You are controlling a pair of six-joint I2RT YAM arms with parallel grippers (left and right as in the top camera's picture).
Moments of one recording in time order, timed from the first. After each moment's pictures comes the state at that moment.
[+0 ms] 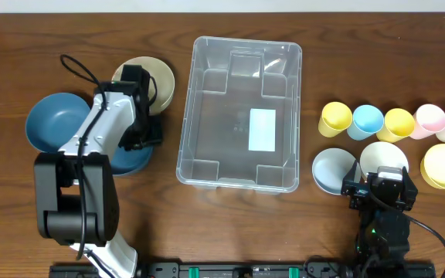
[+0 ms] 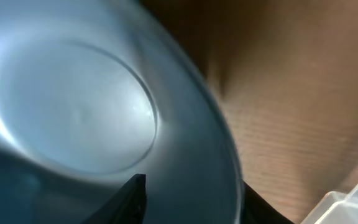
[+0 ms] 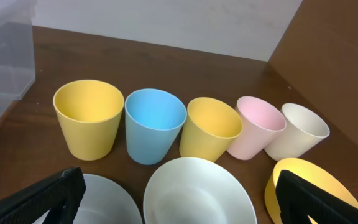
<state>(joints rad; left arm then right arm) -0.06 1.84 1.24 -1.00 -0.02 -0.24 0.12 0.01 0.10 -0.32 0.39 -0.12</state>
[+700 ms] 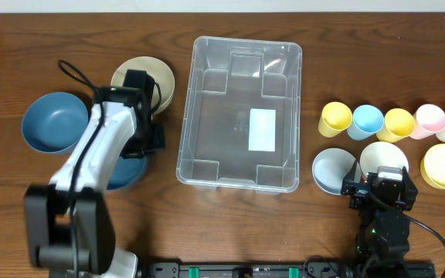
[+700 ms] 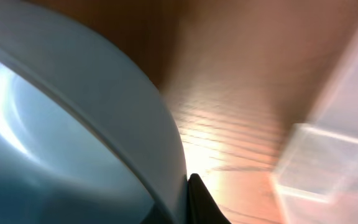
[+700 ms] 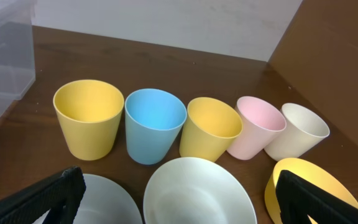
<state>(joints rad) -0.12 1.65 1.24 -1.14 -0.03 -0.28 0.12 0.01 0.10 -0.32 0.39 -0.12</state>
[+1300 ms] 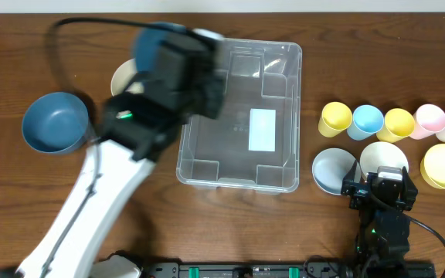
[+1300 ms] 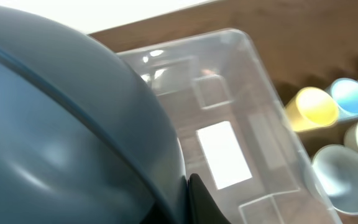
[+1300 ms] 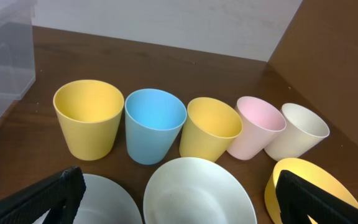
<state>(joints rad) -0.54 1.46 1.62 -0.90 -0.03 -0.14 0.12 0.01 0.10 -0.32 0.39 -0.12</state>
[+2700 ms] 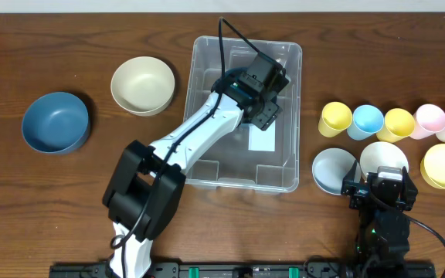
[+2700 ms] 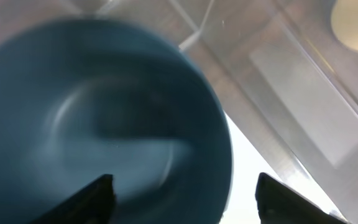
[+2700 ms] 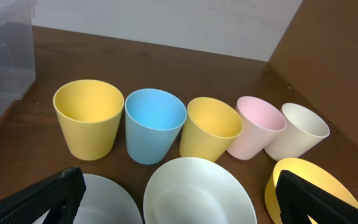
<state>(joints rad) -0.65 2.02 1.62 -0.68 0.02 0.11 0.12 0.01 0.10 -0.32 0.39 -0.12</state>
